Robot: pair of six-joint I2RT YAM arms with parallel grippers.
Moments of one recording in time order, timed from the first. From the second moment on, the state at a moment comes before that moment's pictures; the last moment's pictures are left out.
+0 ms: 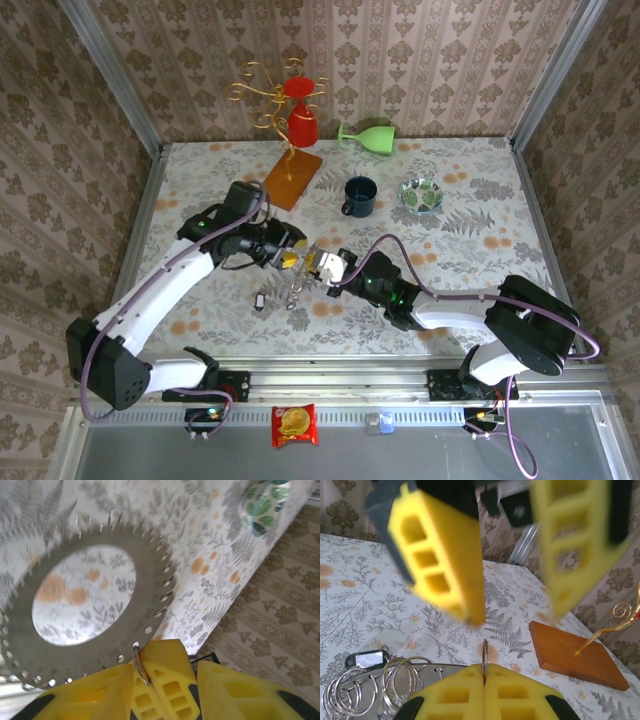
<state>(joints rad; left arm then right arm) -0.56 1.23 1.14 -0.79 0.46 -1.32 0.90 1.47 0.56 0.79 -0.05 -0.44</state>
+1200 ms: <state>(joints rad) -0.49 1.01 0.60 0.07 0.95 0.62 0.72 1.31 0.80 0.10 -0.55 -0.45</state>
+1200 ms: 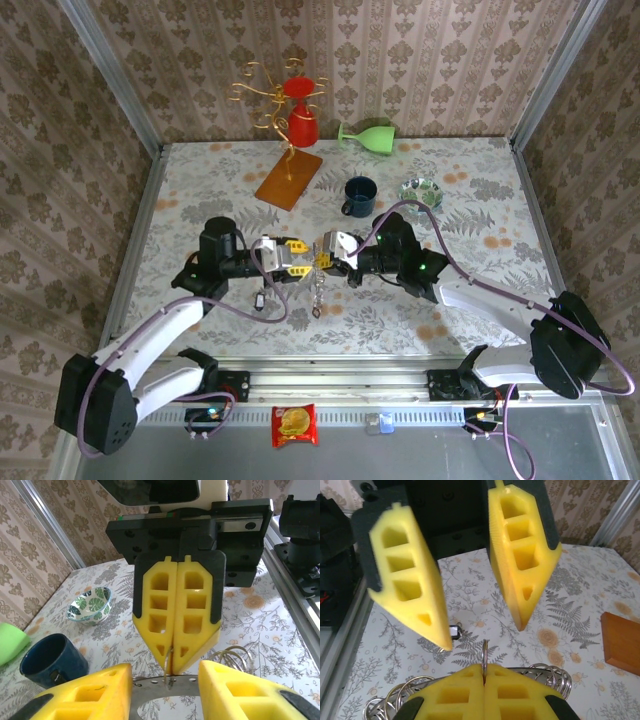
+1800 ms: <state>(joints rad) -0.50 1.03 0.59 0.02 0.96 0.67 0.72 1.31 0.81 0.07 -0.58 -0.46</state>
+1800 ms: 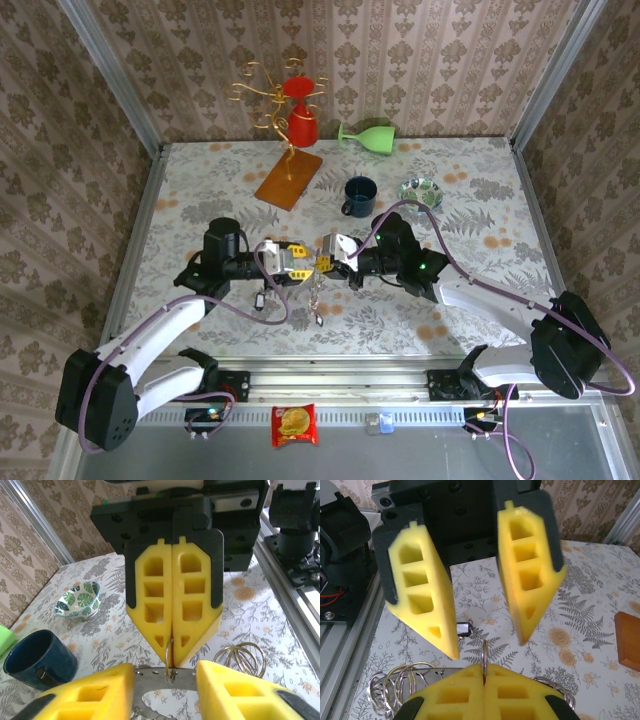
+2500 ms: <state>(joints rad) -0.51 1.05 0.59 0.02 0.98 0.66 0.72 1.31 0.81 0.07 -0.60 -0.46</state>
